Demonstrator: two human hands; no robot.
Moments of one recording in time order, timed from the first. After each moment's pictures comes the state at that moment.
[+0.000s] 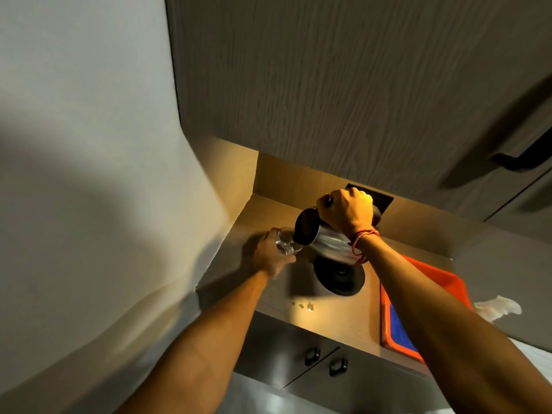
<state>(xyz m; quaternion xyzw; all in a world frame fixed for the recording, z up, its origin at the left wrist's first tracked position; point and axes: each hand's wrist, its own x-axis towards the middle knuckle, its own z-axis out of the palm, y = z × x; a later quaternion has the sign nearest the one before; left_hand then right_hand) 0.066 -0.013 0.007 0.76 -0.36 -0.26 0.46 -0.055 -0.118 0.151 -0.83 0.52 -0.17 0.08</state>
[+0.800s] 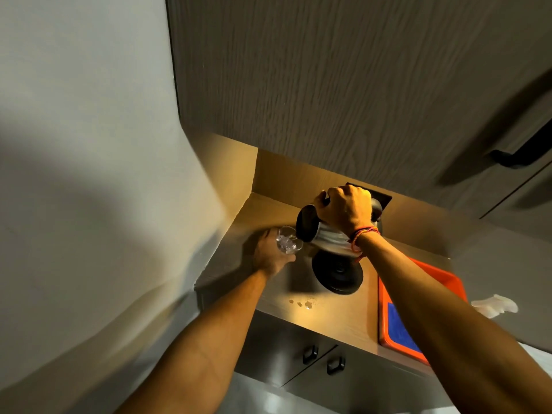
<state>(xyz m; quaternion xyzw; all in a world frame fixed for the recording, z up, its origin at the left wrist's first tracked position) 0.061 -0.012 0.010 0.77 -0.37 -0.25 0.46 -0.044 -0.127 0.146 -0.87 0.45 -0.18 -0.10</state>
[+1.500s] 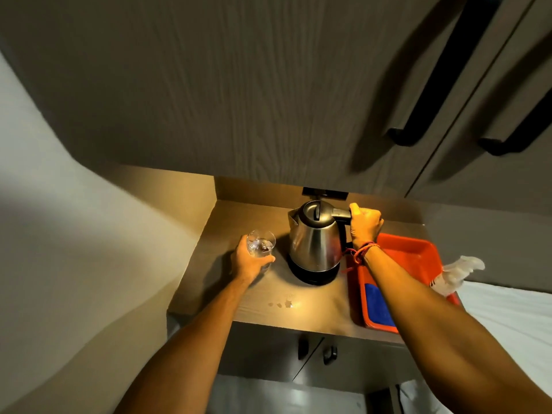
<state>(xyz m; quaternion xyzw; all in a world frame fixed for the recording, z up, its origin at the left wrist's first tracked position) 0.042 -0.044 -0.005 0.76 -0.27 -0.31 0.50 -0.163 -0.197 0.074 -0.54 0.66 -0.42 0.31</state>
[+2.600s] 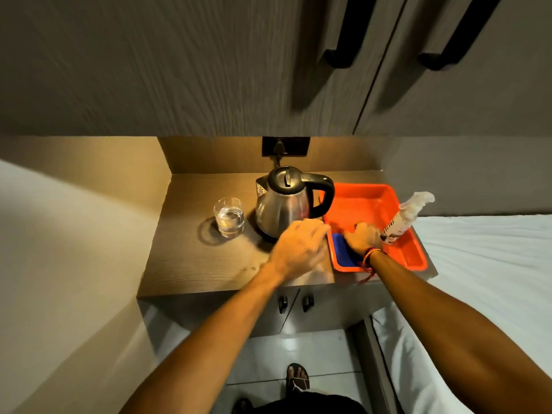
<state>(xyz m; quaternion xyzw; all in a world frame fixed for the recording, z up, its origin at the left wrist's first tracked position) -0.104 -0.051 -0.011 0.47 -0.83 0.06 0.30 -0.291 -0.131 -0.001 -0.63 0.74 -0.06 0.21</state>
